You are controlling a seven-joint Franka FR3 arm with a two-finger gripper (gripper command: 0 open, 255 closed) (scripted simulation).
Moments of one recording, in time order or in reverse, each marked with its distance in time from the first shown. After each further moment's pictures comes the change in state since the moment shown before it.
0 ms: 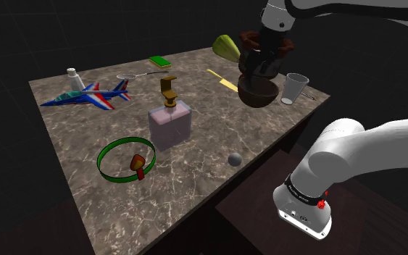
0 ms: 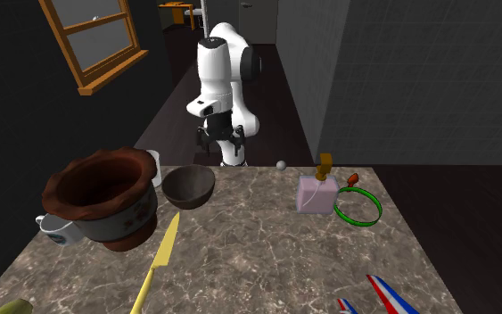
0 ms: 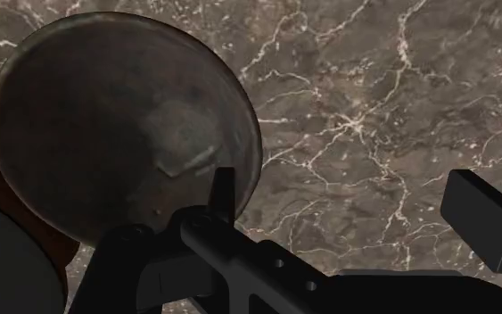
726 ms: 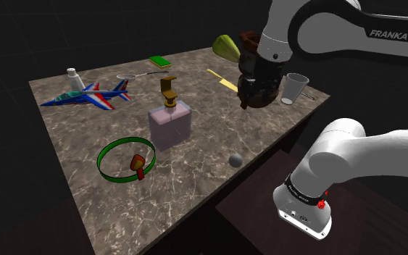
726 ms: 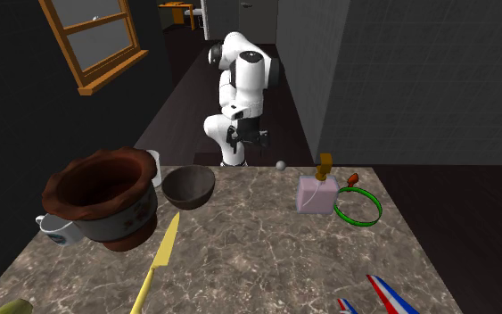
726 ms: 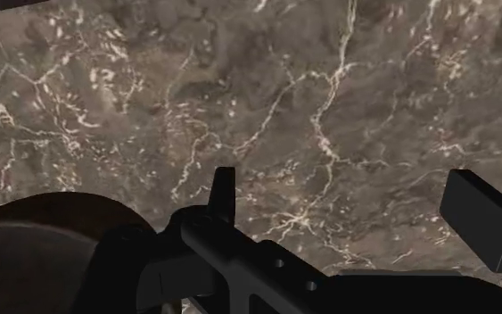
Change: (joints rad) arm 0.014 -0.203 0.236 -0.209 0.139 -0.027 0.357
